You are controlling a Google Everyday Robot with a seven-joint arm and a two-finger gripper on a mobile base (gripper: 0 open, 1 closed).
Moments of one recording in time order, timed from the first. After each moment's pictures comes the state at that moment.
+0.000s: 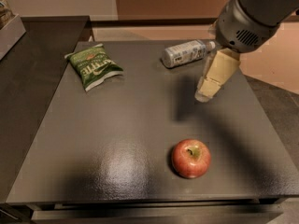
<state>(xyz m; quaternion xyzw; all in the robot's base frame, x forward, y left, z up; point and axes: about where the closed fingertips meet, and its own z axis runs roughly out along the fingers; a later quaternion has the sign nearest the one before) 0.502 -0.124 0.974 -0.60 0.77 0.01 0.23</state>
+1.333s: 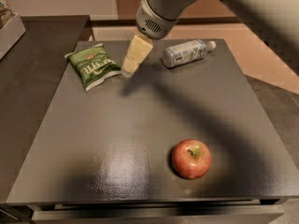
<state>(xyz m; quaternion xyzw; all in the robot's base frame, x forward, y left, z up) 0.608 0.020 0.953 -0.59 0.76 0.06 0.28</state>
